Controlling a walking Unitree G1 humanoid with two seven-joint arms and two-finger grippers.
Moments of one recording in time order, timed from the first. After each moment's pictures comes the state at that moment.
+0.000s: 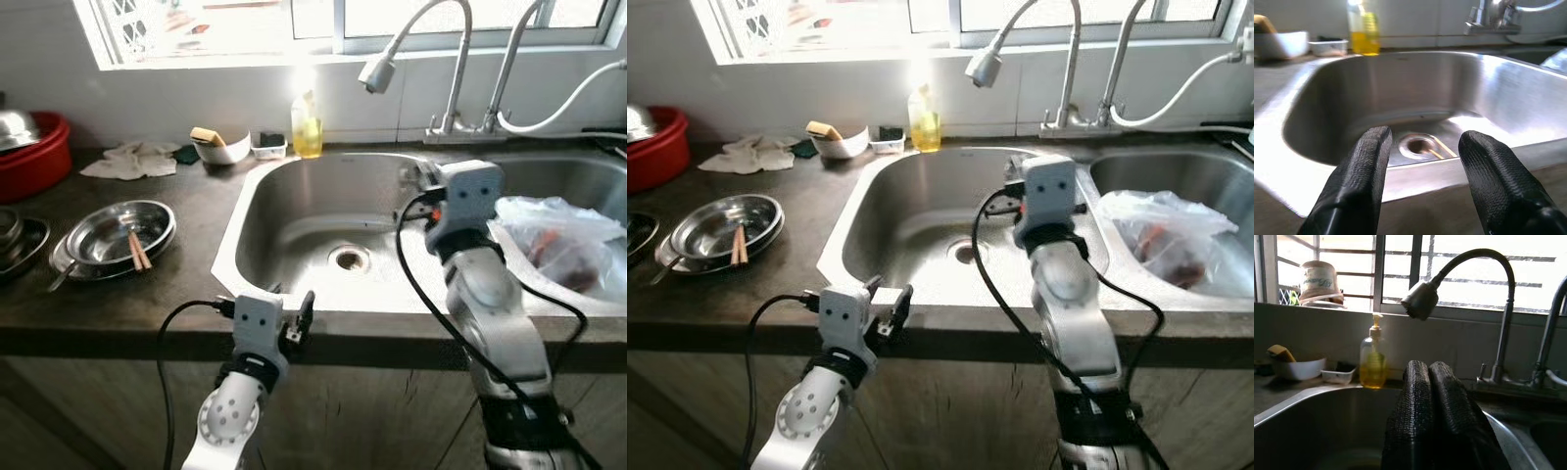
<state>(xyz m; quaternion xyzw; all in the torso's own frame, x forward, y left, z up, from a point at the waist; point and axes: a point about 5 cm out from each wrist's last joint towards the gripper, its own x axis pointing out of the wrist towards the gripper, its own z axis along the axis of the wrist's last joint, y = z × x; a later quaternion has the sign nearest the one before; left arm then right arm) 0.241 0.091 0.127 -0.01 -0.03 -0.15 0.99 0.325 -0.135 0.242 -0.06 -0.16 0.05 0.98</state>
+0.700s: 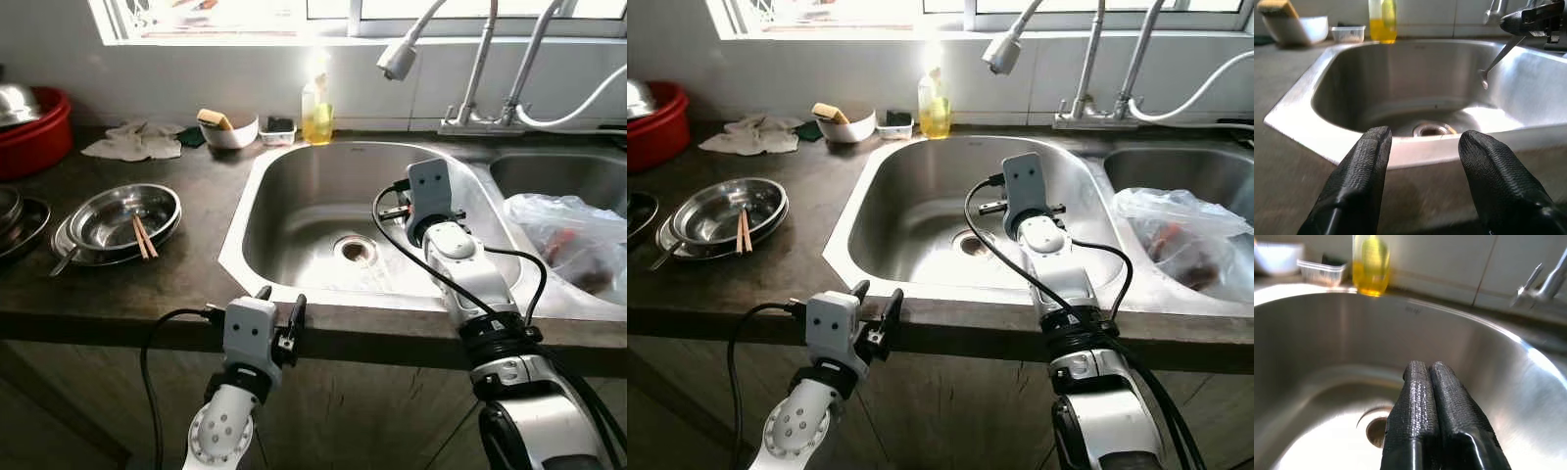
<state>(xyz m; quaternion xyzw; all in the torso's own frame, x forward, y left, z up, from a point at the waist) 0.224 0.095 0.131 0.01 -0.04 -0.13 0.99 0.388 -0.140 0.206 -0.09 0.01 0.05 0.99</state>
